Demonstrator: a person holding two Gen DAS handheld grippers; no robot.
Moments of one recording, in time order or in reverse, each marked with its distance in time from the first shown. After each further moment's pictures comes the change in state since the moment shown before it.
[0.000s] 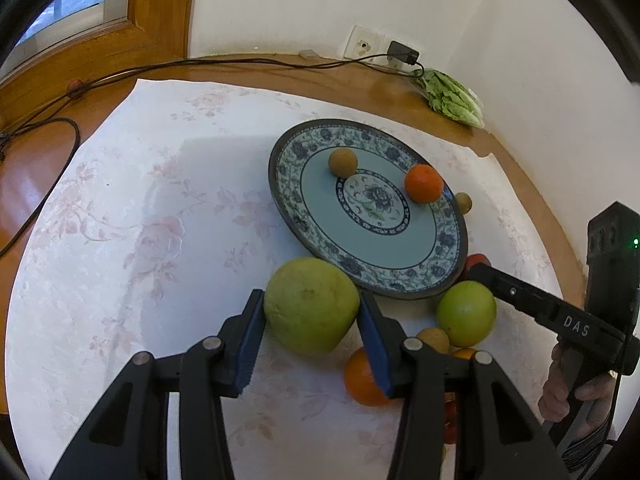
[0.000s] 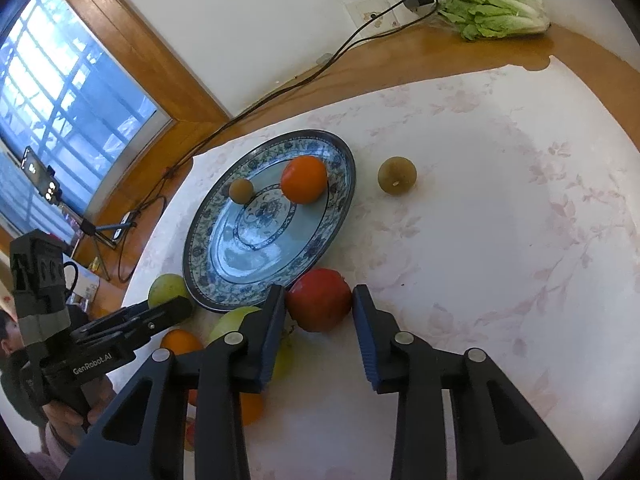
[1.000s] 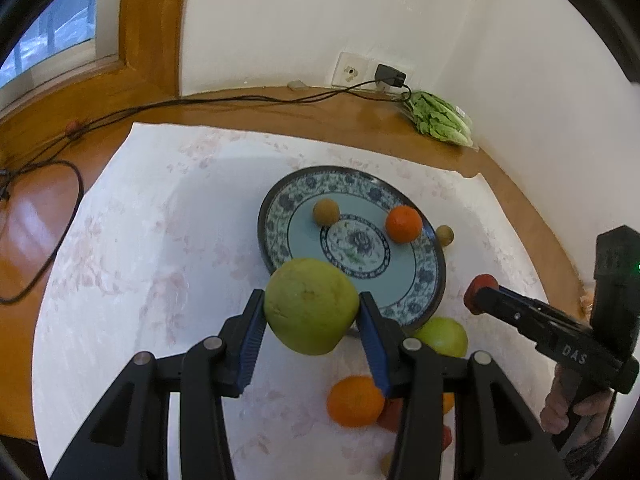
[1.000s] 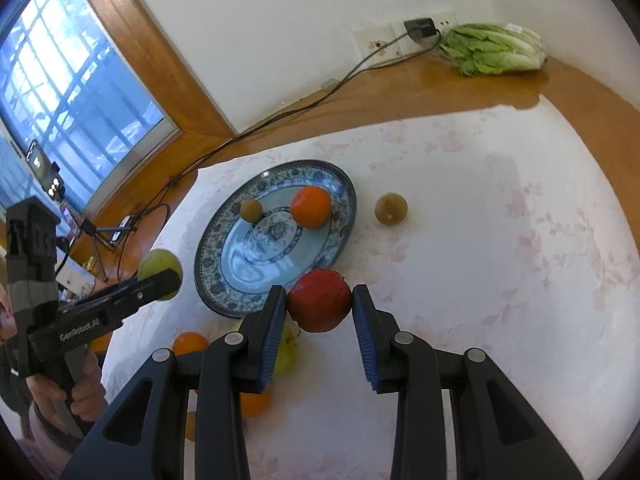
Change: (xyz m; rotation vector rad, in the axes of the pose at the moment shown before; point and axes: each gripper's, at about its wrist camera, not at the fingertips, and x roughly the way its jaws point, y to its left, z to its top) left arm -0.023 -0.012 0.028 0.048 -0.065 0.001; right arm -0.031 0.013 0.007 -0.063 -0.063 -0.041
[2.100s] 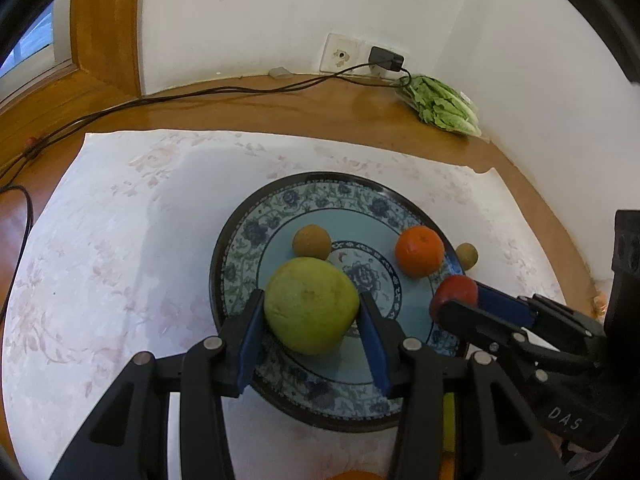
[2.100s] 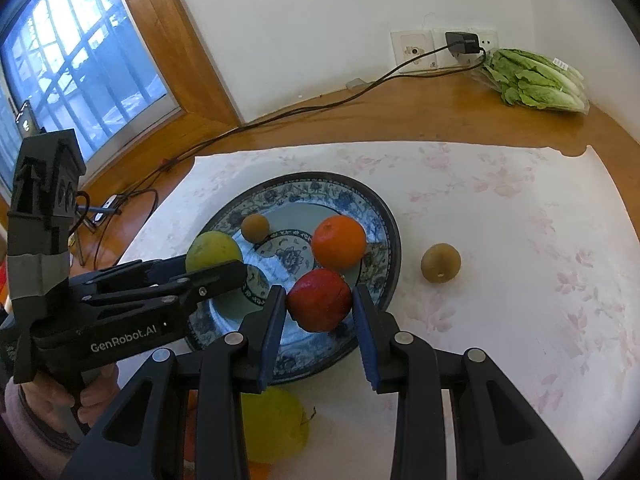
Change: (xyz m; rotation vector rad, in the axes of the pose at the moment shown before) left arm 0.066 -0.010 0.029 0.040 0.031 -0.012; right arm 0.050 0.026 0.025 -0.126 0.007 -0.041
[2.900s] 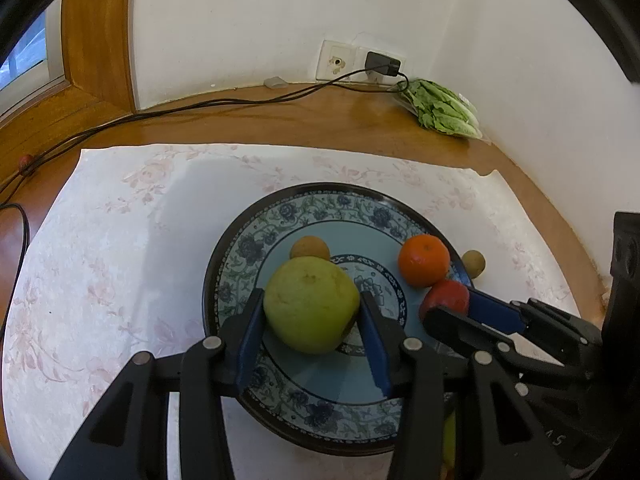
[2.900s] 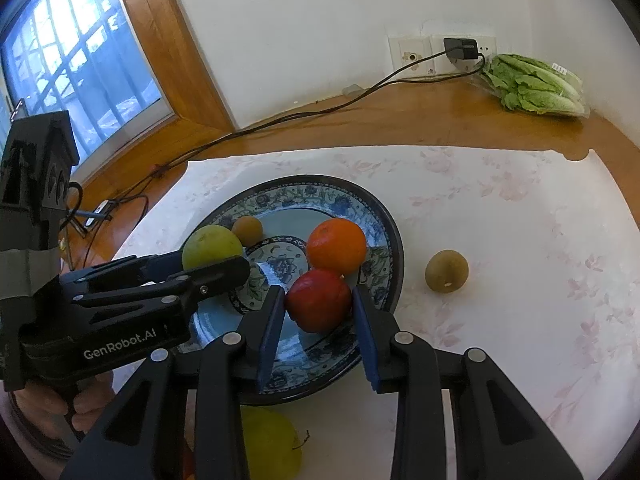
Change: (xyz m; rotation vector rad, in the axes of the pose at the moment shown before) left arm 0.009 -0.005 0.004 0.029 -0.037 0.016; right arm 0.014 0.001 -0.004 -0.005 -0.039 -0.025
